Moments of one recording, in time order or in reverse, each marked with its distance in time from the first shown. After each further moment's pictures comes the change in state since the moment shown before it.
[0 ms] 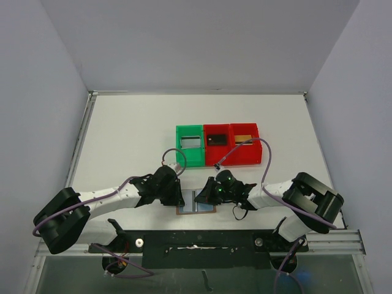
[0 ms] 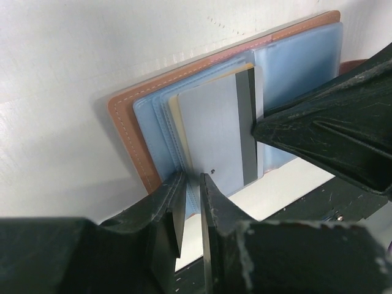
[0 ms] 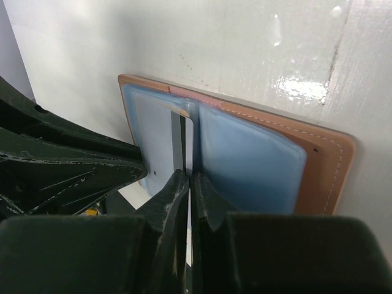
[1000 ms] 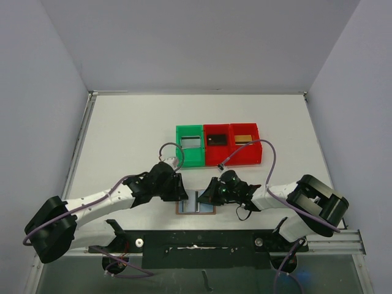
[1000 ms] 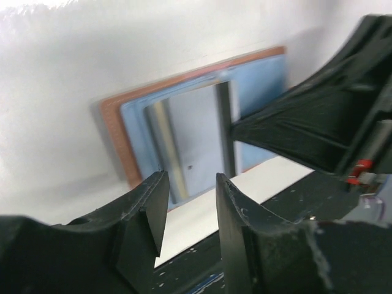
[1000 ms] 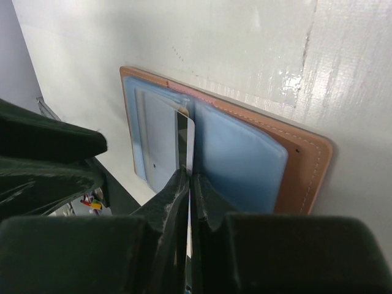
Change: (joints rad) left arm 0.000 -0.096 0.021 -0.047 -0.031 -0.015; right arm -0.039 -0.046 -0.047 0.011 -0.040 0.000
